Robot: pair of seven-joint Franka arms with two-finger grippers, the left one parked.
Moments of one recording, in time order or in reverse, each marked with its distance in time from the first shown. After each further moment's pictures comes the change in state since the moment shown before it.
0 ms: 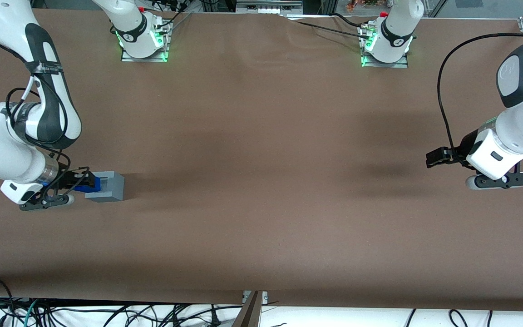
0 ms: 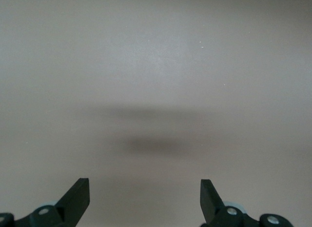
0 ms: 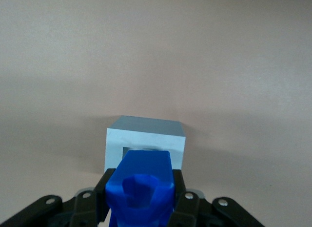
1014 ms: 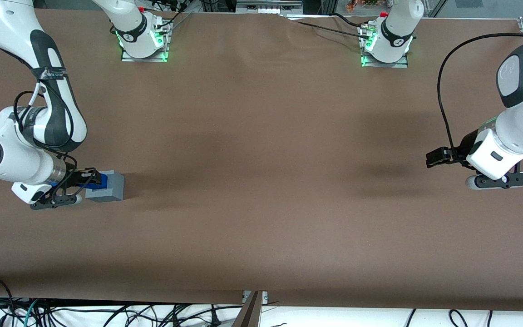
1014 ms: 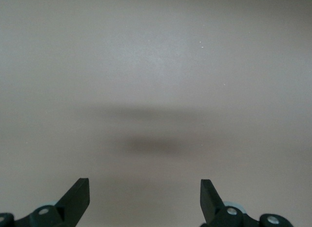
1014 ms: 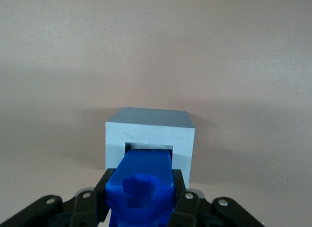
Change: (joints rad) arm 0.000 0.018 0.001 -0.014 0.008 -0.010 0.014
